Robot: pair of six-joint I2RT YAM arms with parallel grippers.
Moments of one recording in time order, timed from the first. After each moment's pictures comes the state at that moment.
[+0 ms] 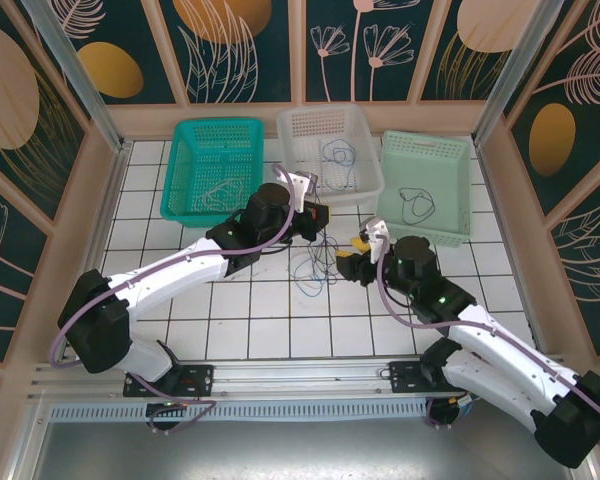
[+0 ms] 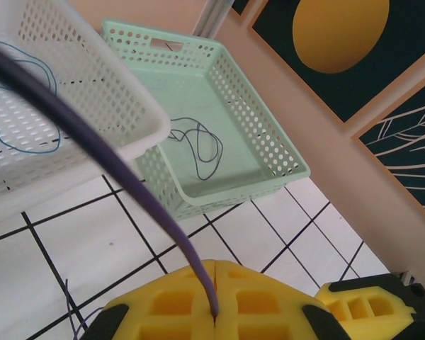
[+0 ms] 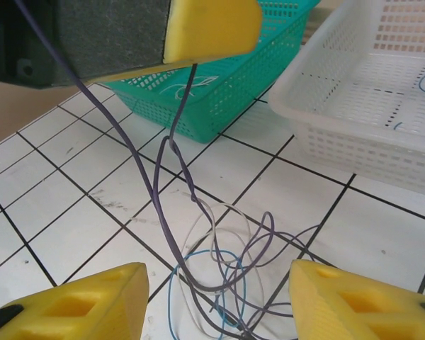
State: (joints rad) left arm -0.83 1.49 1.10 0.04 0.12 -0.52; right arm 0.68 0.78 0.51 -0.07 -0.16 0.14
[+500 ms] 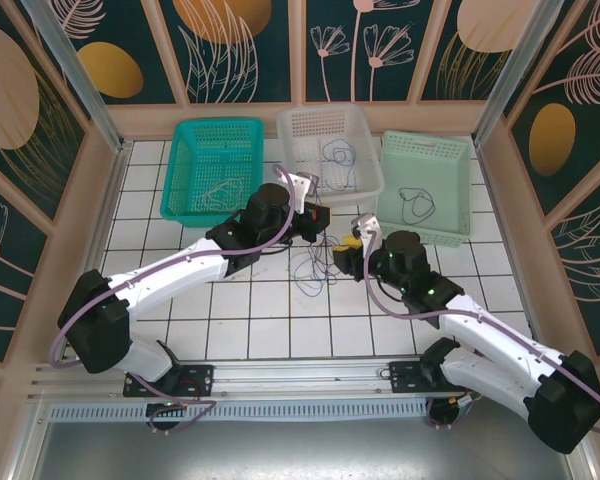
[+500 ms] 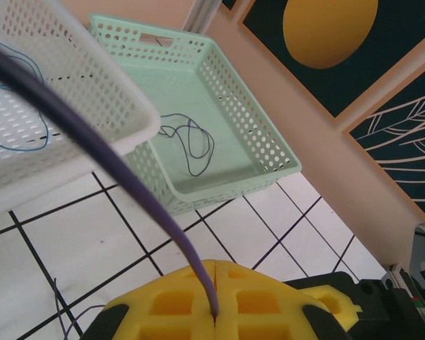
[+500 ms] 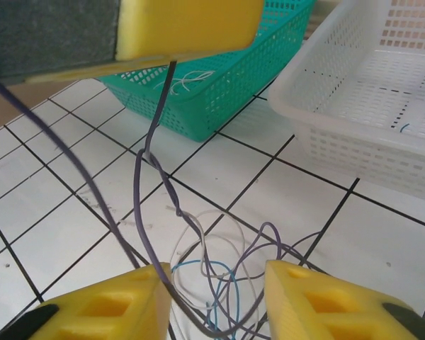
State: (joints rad) left arm -0.83 1.49 1.10 0.05 0.15 -0.52; right arm 0.67 0.90 0.51 0.04 -0.16 0.12
